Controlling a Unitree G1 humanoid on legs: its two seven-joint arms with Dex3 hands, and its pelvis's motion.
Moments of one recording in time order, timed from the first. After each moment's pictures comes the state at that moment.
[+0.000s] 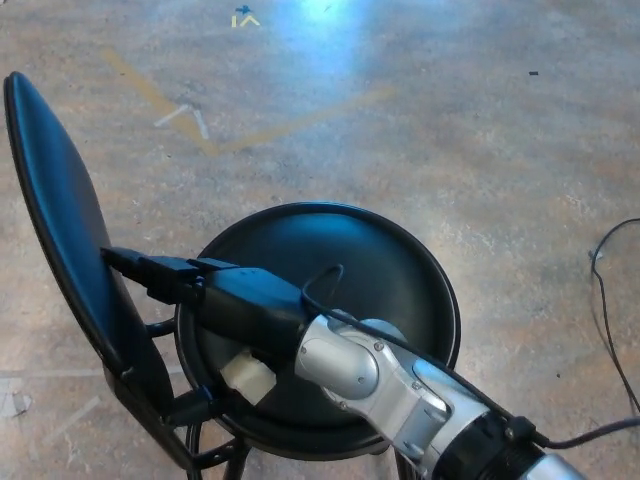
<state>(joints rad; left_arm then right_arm) -0.02 0.25 0.50 1.32 -0.21 -0.24 -0.14 -0.68 0.09 0.59 0.68 -0.54 -0.32 0.13</state>
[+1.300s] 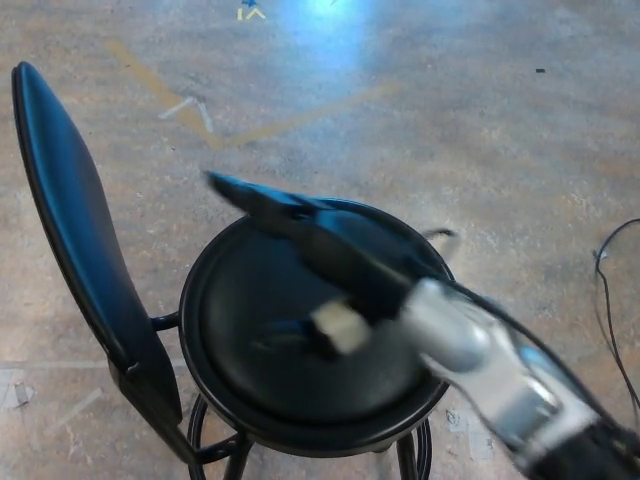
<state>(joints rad) -0.02 0.24 0.52 1.33 -0.22 -0.24 -0.14 -0.47 -0.18 0.40 0.30 -0.45 -0.32 0.17</state>
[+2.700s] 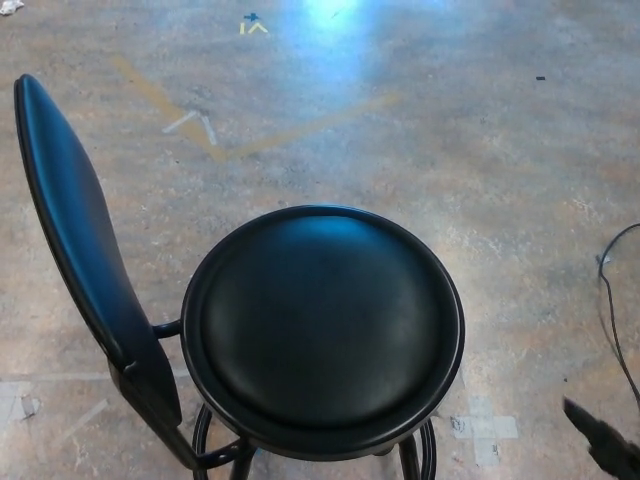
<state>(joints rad) -0.03 0.22 0.53 1.33 -0.22 -0.24 -0.14 0.09 -0.42 0.05 0.82 -0.53 -0.75 -0.30</state>
